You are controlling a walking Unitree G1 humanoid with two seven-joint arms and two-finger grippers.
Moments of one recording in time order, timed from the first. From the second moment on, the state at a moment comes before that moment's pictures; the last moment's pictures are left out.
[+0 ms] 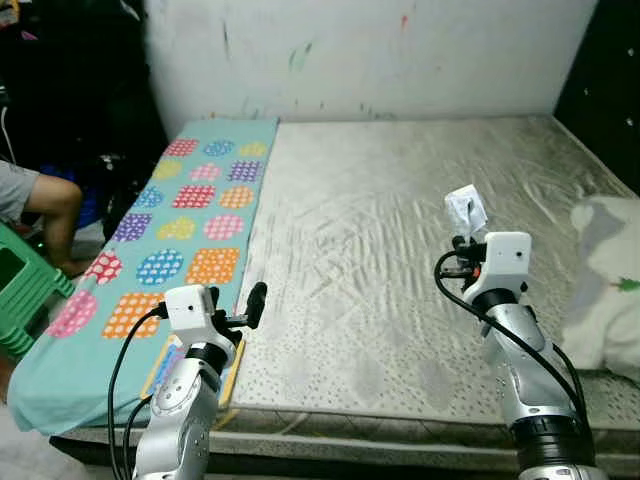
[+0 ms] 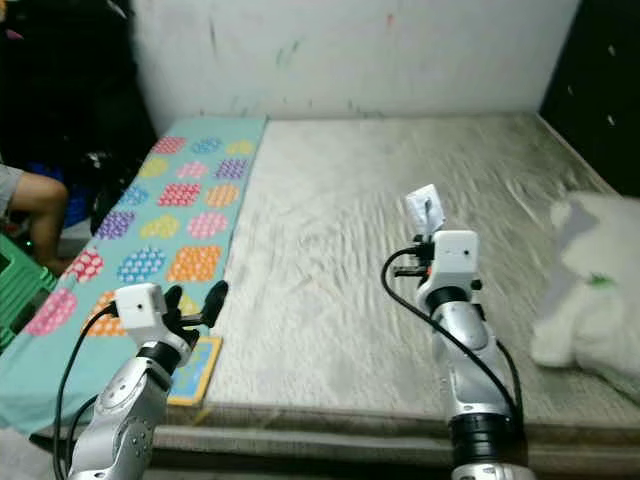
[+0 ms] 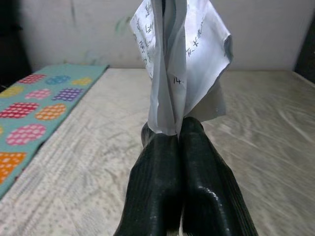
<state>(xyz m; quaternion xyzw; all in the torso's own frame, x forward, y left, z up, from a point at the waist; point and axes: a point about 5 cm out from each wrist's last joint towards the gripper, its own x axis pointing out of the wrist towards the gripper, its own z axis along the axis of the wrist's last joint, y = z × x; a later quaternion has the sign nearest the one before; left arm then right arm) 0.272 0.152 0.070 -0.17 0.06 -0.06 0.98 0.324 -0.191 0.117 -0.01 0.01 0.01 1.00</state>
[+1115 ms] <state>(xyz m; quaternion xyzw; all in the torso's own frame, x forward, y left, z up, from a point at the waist) 0.274 0.159 0.069 -0.18 0.06 -0.04 0.98 0.325 -0.178 0.113 -0.02 0.01 0.04 1.00</state>
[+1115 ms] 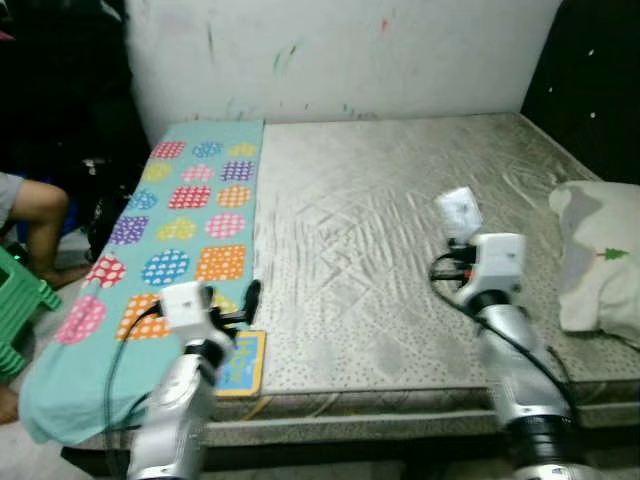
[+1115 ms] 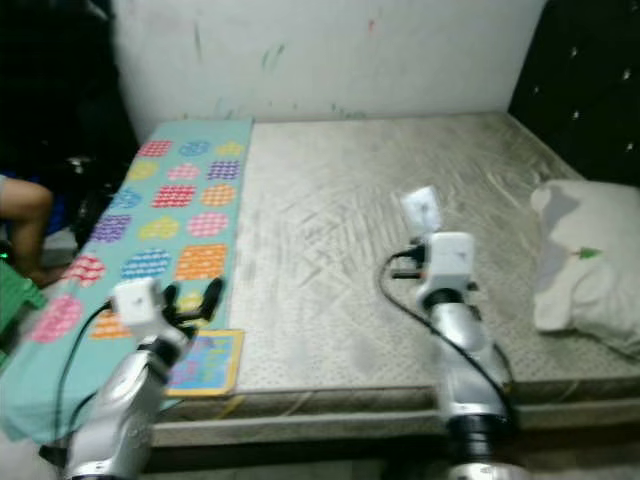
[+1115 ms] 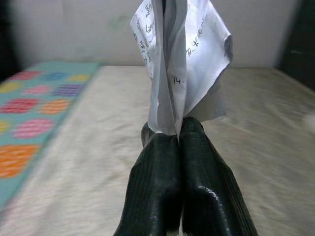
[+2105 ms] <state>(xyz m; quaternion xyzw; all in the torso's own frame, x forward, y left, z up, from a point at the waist) 0.273 0.154 0.071 -0.19 0.05 -0.07 0.98 0.325 -0.179 0.114 -0.02 0.01 0.05 1.00</state>
